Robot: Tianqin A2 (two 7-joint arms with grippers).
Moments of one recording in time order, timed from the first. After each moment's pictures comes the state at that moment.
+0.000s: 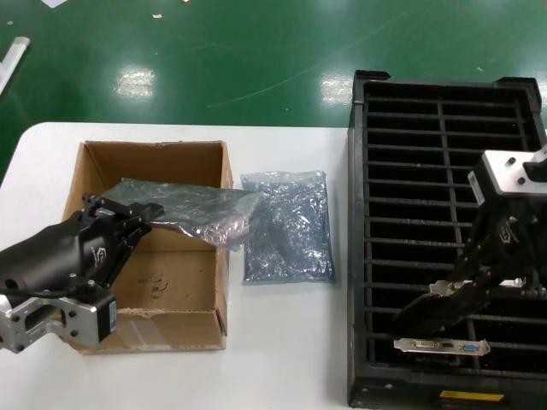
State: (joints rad) left arm -0.17 -0.87 1.66 -1.90 -1.10 0.53 0.17; right arm 1.60 0.69 -2.75 1.35 1.50 -1.57 0.46
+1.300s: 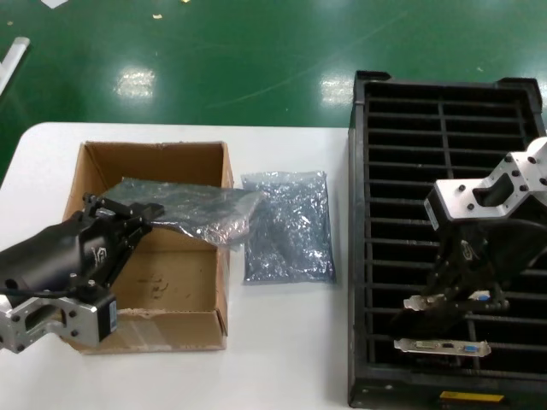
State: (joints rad) left arm -0.17 -0.87 1.66 -1.90 -1.10 0.53 0.17; right arm 1.51 0.57 -2.71 1.28 1.38 -1.57 0.42
